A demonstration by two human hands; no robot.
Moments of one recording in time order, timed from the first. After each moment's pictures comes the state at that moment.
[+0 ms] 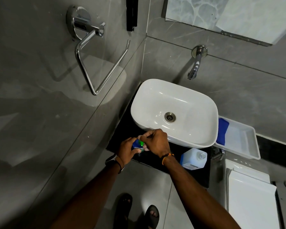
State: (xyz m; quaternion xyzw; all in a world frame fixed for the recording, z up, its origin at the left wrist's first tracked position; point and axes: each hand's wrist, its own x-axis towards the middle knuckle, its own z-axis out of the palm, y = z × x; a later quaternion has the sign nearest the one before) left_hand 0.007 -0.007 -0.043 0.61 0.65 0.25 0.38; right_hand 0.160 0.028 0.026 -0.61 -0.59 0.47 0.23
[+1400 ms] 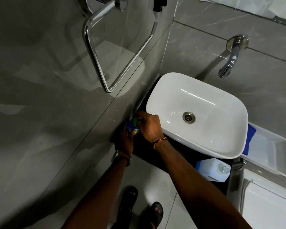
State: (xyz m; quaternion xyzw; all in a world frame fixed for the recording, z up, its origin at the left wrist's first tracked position) left_hand -0.023 0.015 -0.069 0.37 0.76 0.43 0.32; right_hand 0.077 0.090 -0.003 -0.47 -0.79 0.31 0.24
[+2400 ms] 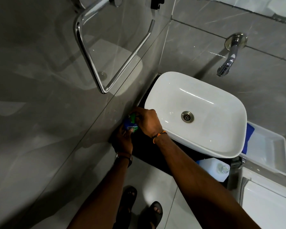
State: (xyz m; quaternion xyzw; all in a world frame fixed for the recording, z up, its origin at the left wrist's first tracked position) left_hand -0.018 0.021 -0.077 0.29 0.79 0.47 0.26; right_hand 0.073 0.112 0.001 -0.45 -0.81 0.31 0.19
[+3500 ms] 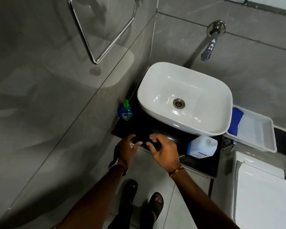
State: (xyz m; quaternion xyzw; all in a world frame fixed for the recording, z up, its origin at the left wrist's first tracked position) left_hand 0.013 -0.071 -0.093 0.46 0.76 0.29 0.34; right_hand 0.195 -0.050 -0.042 -0.51 -0.76 0.26 0.32
